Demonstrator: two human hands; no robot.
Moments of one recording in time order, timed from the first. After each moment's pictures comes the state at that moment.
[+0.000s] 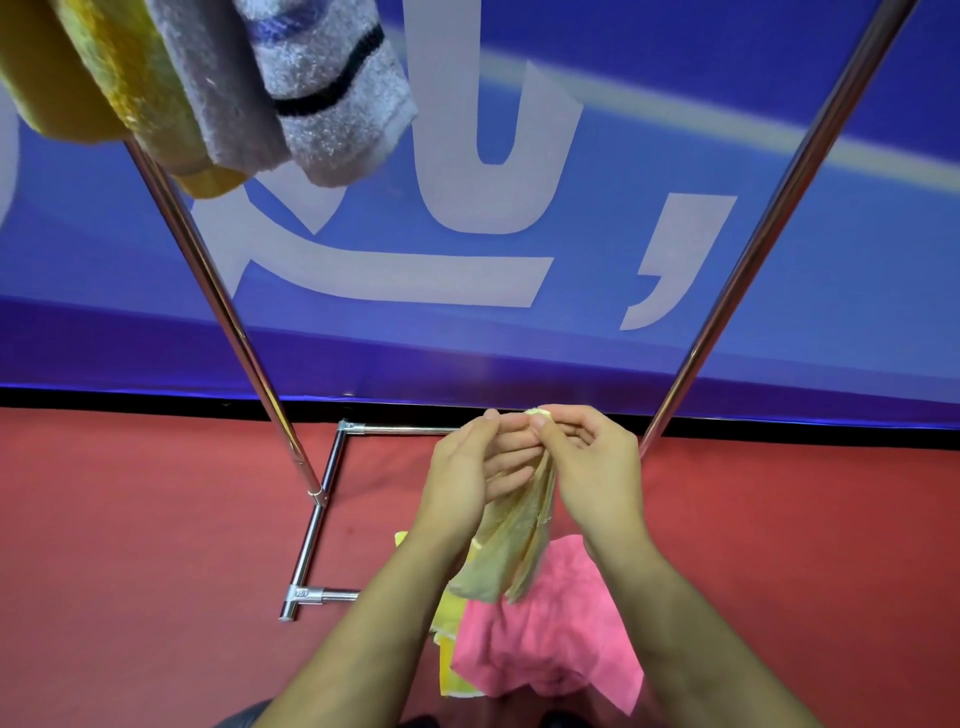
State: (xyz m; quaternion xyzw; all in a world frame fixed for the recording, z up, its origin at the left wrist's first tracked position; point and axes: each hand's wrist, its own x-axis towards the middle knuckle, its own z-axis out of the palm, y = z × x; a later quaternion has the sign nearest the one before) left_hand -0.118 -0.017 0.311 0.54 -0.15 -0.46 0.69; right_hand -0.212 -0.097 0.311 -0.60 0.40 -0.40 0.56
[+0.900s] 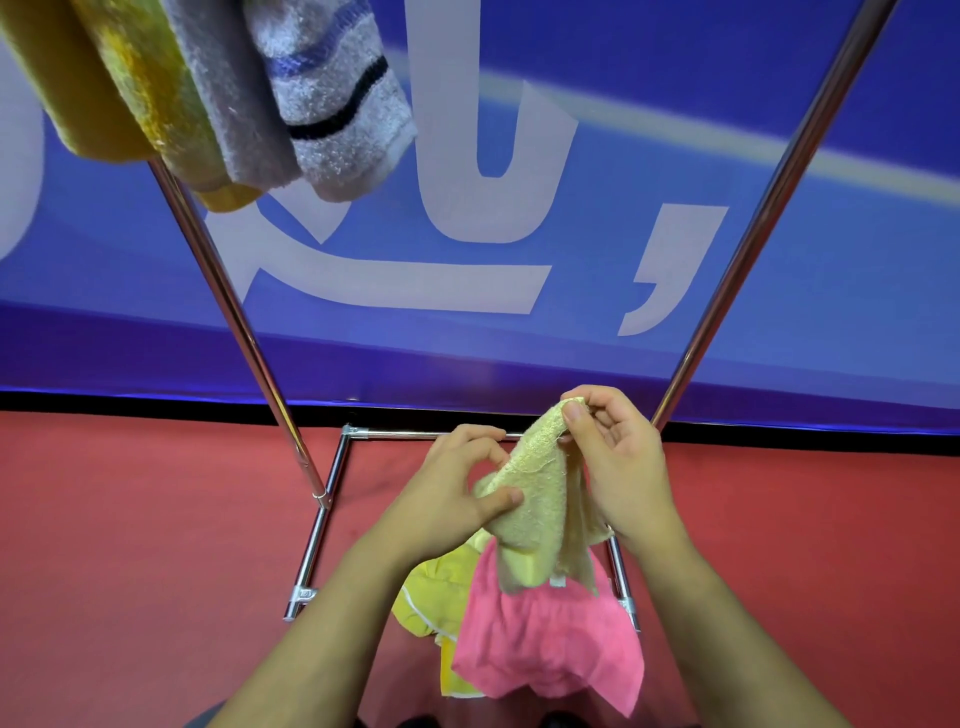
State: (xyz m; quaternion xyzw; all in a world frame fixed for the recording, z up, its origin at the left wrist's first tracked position) left_hand -0.083 0.004 0.281 0.72 -0.53 -0.22 0.39; right_hand -0.238 -0.105 0.331 -0.63 0.28 -0.41 0.60
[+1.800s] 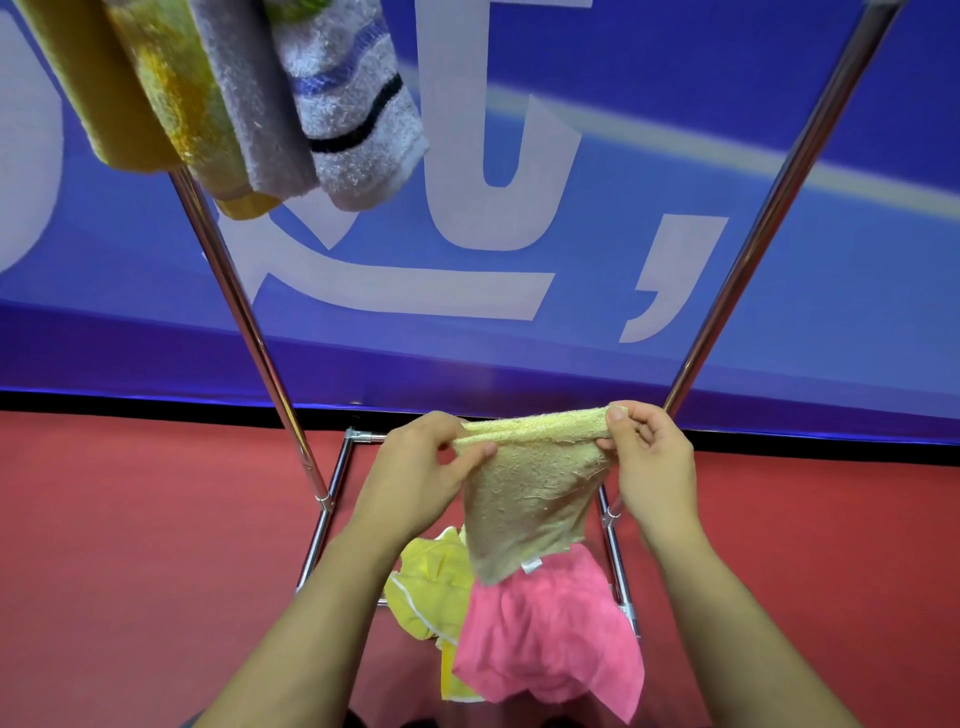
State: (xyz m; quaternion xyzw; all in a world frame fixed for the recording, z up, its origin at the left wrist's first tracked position) left_hand -0.069 0.019 0.310 0.79 -0.45 -0.11 0.41; right_hand -0.252 -0.135 0.307 -0.60 0.42 -0.44 0.51
